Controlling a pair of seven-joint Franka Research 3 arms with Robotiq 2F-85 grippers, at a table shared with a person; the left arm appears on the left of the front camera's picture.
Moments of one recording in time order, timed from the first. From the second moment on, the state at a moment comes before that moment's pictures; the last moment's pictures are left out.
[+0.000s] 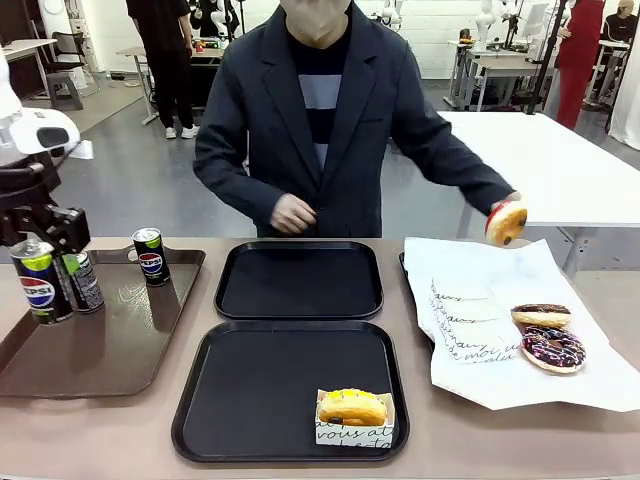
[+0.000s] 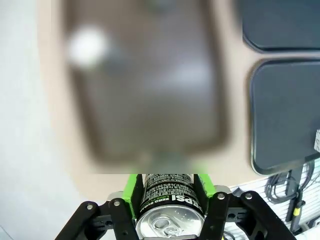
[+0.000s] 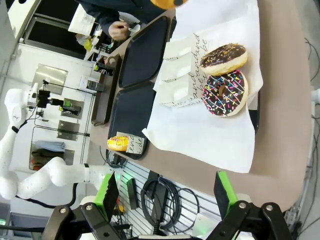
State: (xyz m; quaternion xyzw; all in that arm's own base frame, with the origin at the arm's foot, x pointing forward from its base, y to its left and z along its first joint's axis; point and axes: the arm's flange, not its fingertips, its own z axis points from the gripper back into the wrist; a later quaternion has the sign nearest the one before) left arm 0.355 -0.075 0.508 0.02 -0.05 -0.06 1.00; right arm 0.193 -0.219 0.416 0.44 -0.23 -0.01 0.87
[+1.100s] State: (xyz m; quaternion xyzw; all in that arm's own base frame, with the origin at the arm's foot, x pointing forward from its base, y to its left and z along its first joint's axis) left arm 0.297 -0.313 0.466 0.01 -0.03 -0.27 0.96; right arm 0.193 -0.219 0.416 0.44 -0.23 -0.01 0.87
